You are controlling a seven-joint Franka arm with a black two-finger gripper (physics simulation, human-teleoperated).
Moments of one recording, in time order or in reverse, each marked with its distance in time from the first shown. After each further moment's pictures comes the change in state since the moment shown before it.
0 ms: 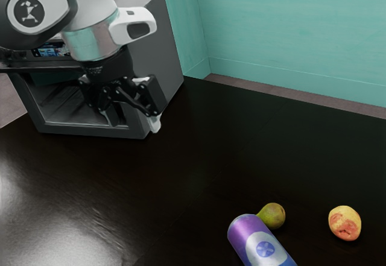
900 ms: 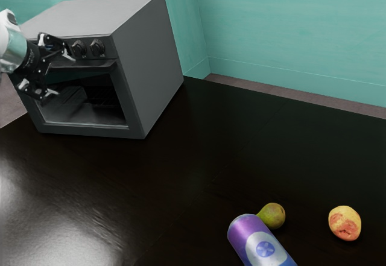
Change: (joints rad) arm 0.191 -0.002 0.389 -0.332 -0.082 0.985 -0.743
